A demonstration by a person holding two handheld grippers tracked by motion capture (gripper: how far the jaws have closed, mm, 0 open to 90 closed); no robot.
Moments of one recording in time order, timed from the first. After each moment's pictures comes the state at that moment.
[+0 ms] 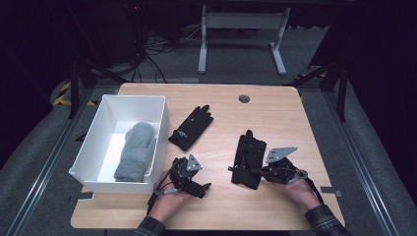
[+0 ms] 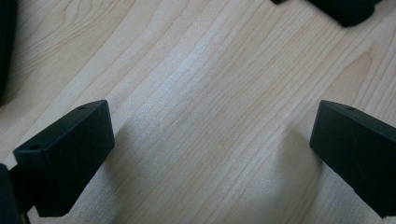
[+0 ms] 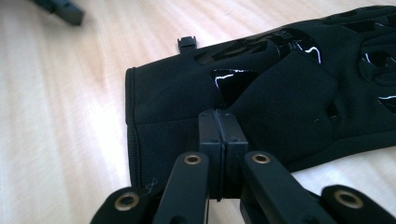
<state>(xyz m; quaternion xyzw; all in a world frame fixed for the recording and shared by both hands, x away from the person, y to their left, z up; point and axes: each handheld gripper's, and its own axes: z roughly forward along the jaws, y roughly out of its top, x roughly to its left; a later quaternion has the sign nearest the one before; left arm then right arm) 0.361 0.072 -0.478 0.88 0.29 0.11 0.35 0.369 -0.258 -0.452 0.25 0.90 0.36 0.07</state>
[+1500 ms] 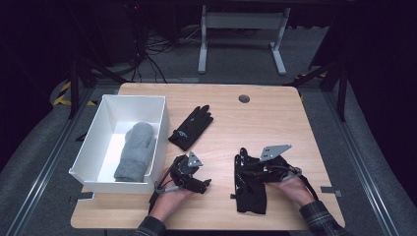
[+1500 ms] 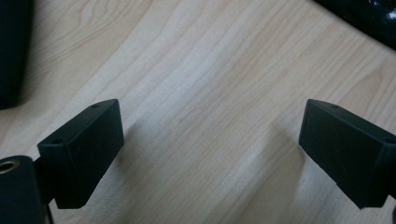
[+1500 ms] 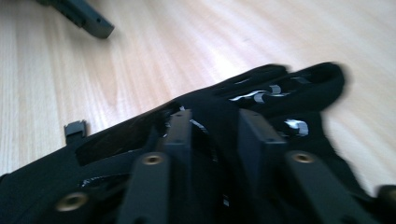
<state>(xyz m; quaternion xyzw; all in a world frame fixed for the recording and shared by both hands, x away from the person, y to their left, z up) 0.368 0.069 -0.469 0.88 0.33 0.10 0.34 0.378 -0.244 -0.447 0.24 0.89 0.38 0.08</state>
